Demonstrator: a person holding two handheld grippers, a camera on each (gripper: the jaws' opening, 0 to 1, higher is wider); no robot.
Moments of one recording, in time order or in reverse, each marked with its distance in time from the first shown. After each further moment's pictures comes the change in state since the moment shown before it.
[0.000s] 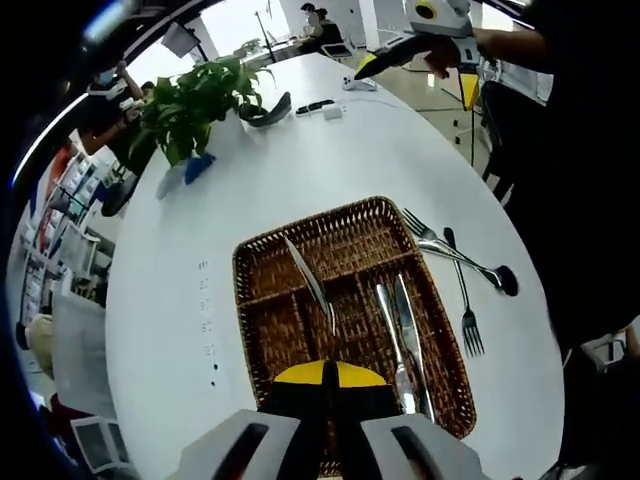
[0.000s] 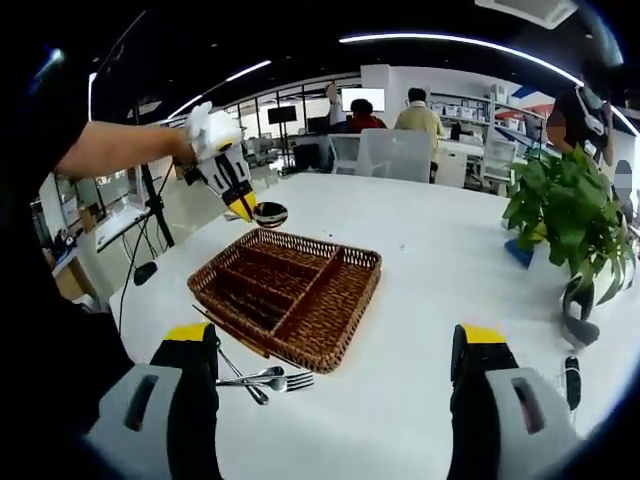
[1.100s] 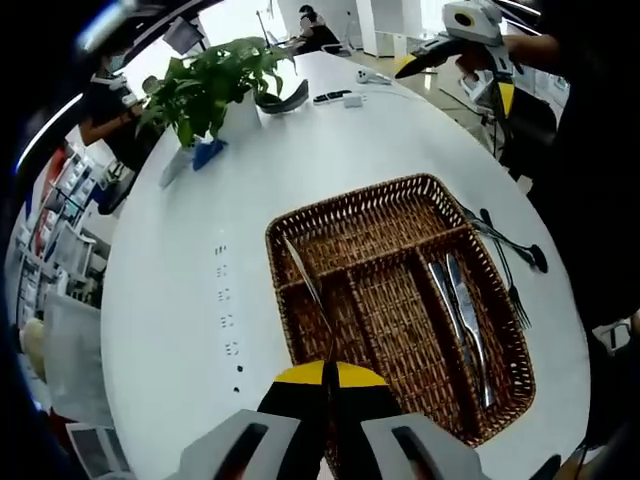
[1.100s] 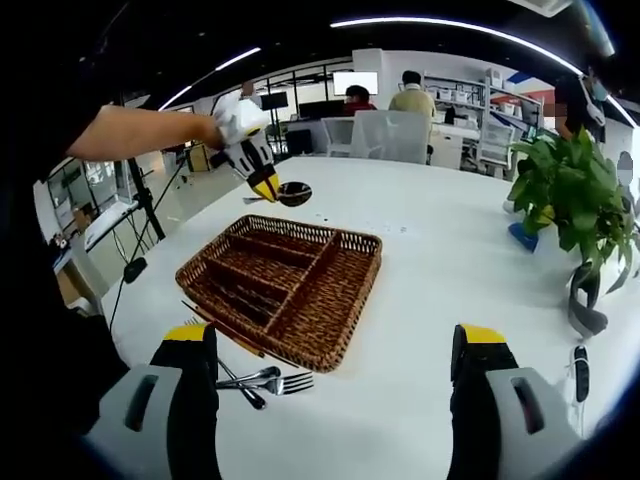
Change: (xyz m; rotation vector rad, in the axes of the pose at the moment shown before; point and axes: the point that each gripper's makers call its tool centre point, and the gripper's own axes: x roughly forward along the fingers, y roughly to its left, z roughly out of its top) left arm 0.037 0.066 -0.030 0.015 -0.014 -0.021; right arm 0.030 0.002 -0.013 0.030 0.068 -0.022
